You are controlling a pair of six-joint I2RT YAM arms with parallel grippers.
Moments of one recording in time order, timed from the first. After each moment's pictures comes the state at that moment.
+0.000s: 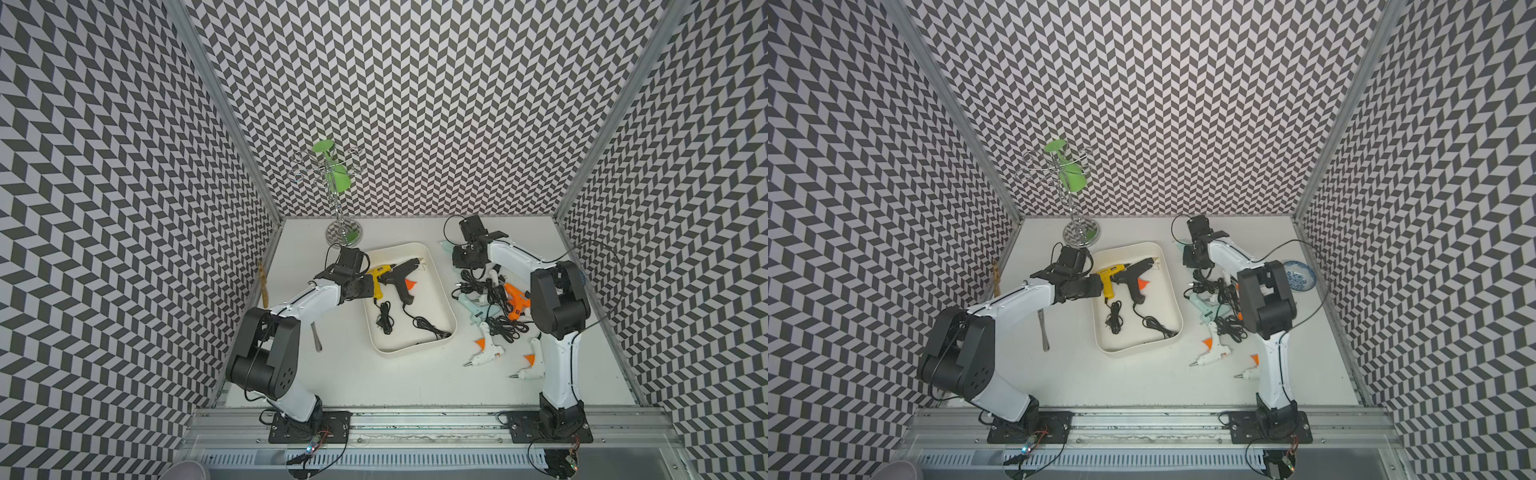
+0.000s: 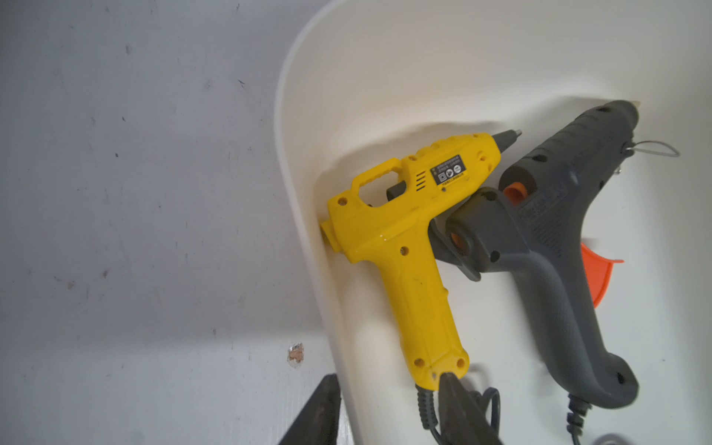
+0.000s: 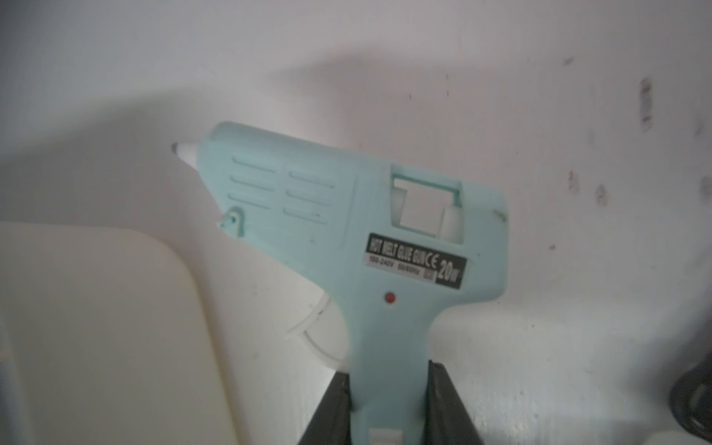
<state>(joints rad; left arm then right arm) -0.31 1.60 0.99 -0.37 0.03 -0.33 0.33 2.07 1.65 -0.62 -0.01 0.38</state>
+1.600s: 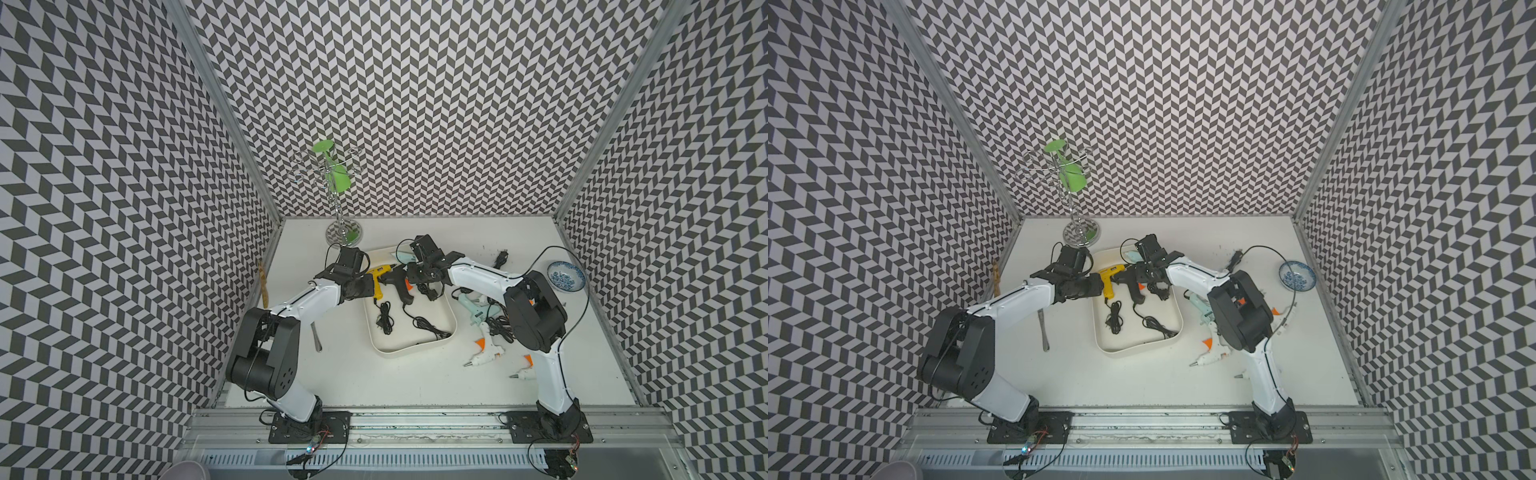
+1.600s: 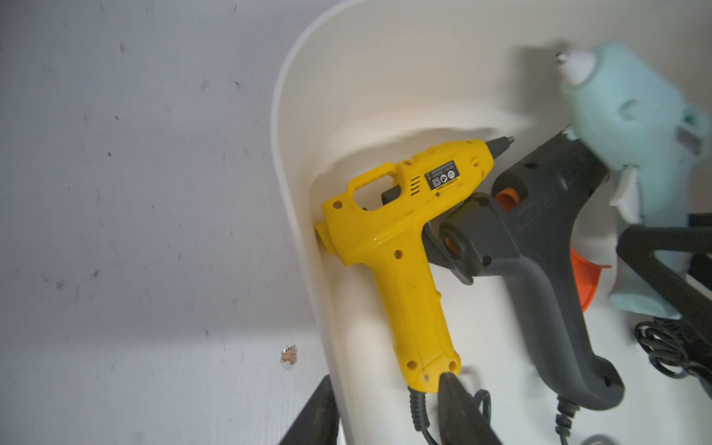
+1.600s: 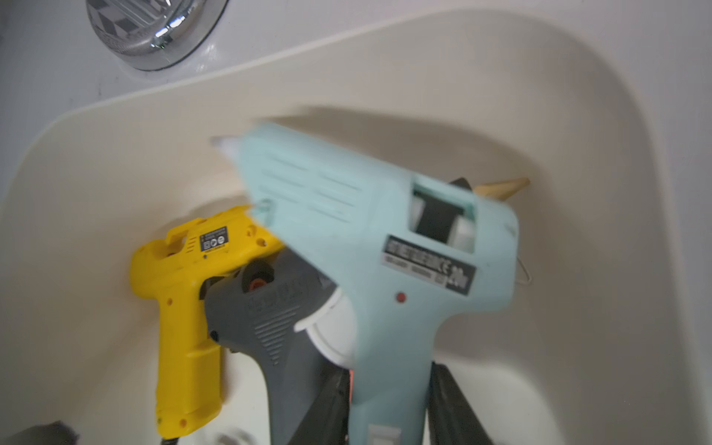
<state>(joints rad) -0.31 1.60 0.99 -0.37 0.05 -0.35 0.66 2.14 1.63 -0.43 0.06 0.51</state>
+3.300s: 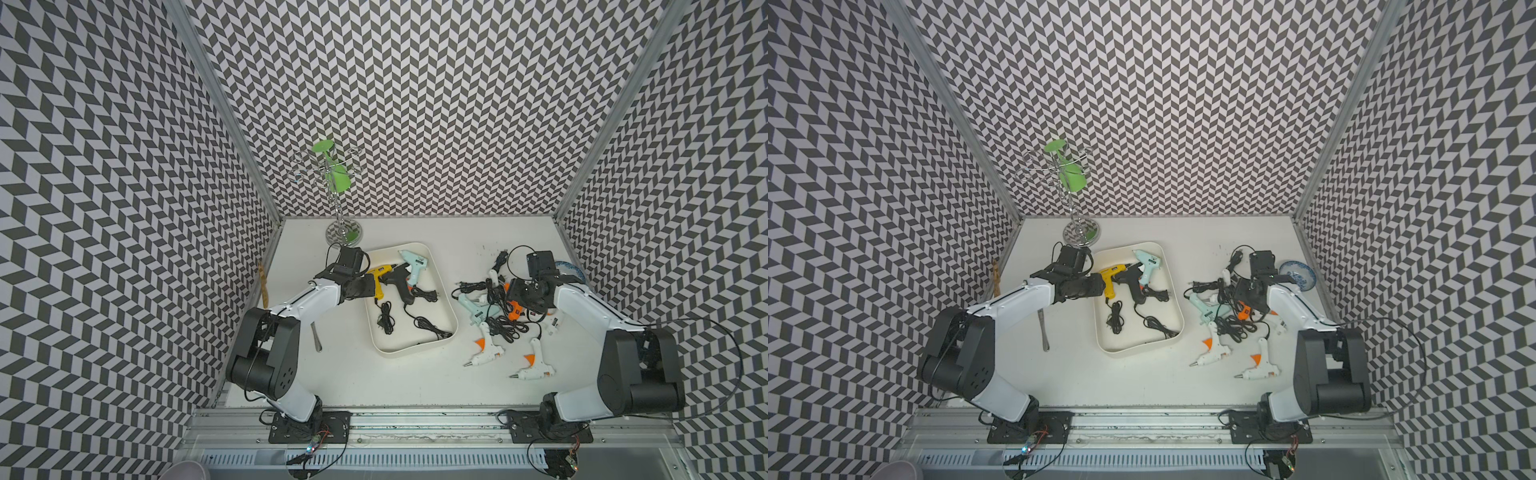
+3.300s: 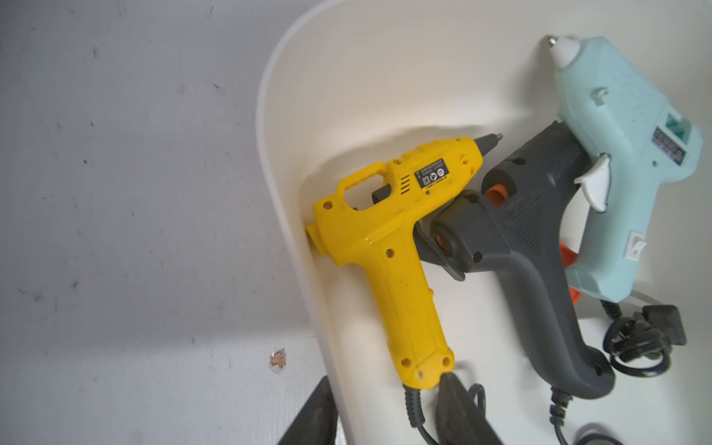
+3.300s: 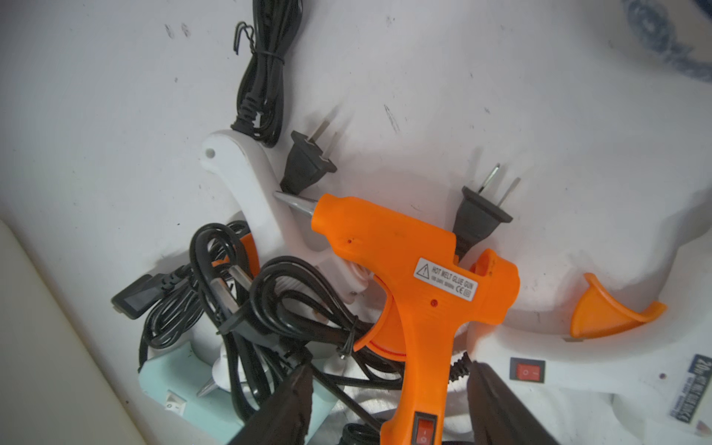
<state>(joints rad) -0.31 1.60 0.99 -0.36 0.08 -0.33 0.04 1.47 0.90 -0.57 -0.02 0.47</state>
